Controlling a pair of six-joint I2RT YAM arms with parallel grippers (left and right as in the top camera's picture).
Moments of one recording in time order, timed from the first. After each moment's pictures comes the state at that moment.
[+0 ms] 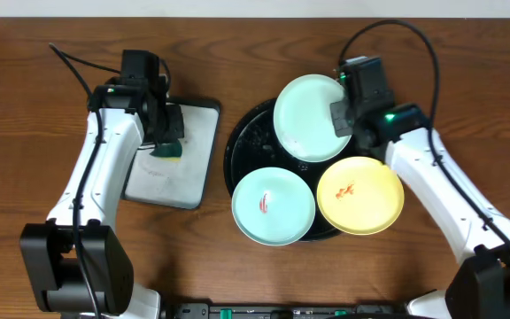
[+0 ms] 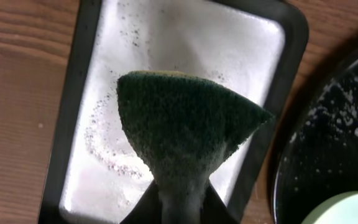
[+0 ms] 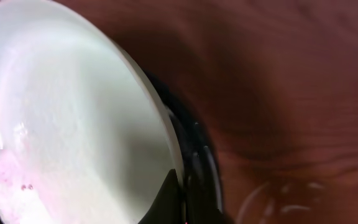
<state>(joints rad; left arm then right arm) -0.04 1.68 1.36 -0.95 0.02 -0.17 0.40 1.63 1.29 -0.62 0.30 0.07</state>
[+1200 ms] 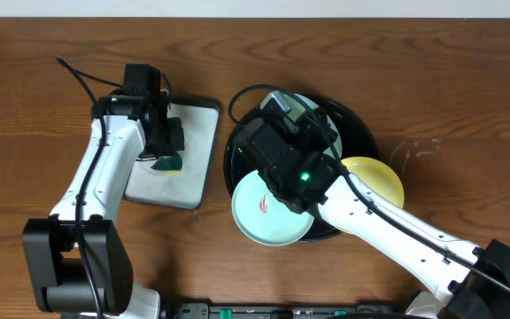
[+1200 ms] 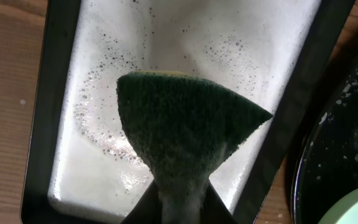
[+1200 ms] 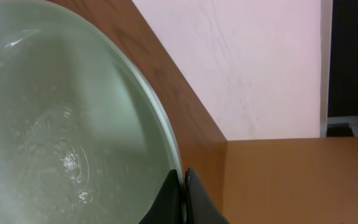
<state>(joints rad) -0.03 1.68 1.27 -0.93 0.03 -0.17 0.87 1.63 1.29 -0.62 1.08 -0.30</state>
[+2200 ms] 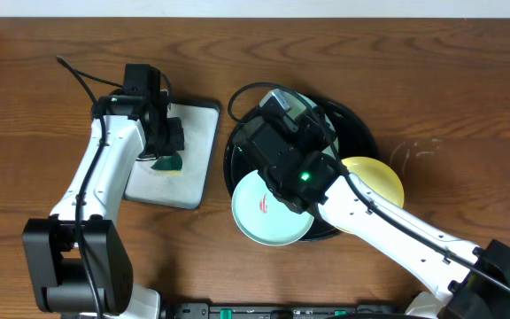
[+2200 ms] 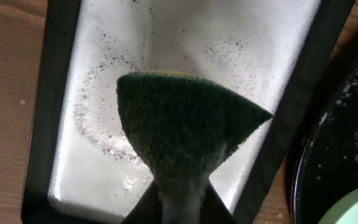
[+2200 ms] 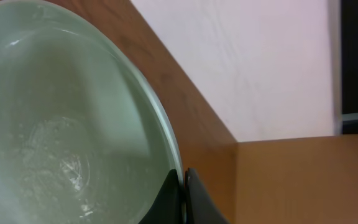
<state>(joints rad) -0.03 1.68 1.27 -0.93 0.03 -0.17 0.87 1.63 1.29 -0.60 1.04 -0.25</state>
